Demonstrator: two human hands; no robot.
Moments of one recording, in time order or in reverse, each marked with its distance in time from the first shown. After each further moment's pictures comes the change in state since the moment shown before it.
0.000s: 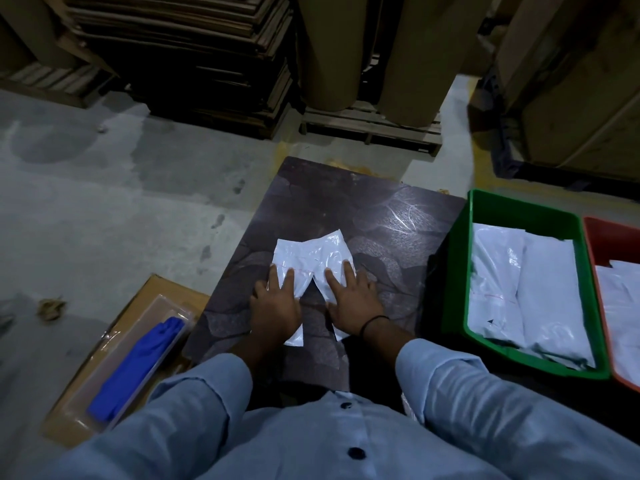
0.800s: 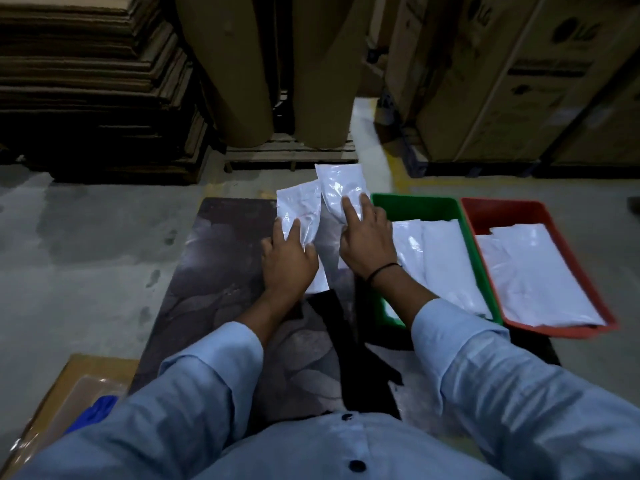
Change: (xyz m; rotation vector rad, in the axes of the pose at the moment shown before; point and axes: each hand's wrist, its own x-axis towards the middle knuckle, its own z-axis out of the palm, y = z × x) left_hand 0.058 0.181 -0.112 -0.454 0.161 0.178; right_hand -0.040 0.127 -0.140 0.047 0.623 0.386
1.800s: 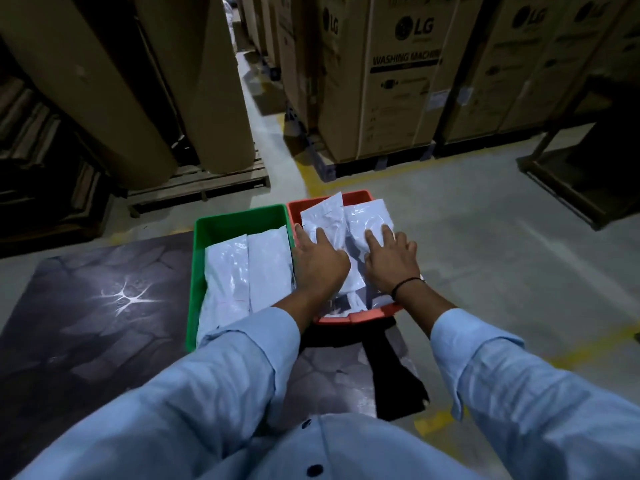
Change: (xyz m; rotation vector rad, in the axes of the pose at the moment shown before) left_hand -0.080 0.361 0.209 0.019 -0.286 0.080; right_hand -0.104 0.407 -0.056 -0.219 -0.195 0.304
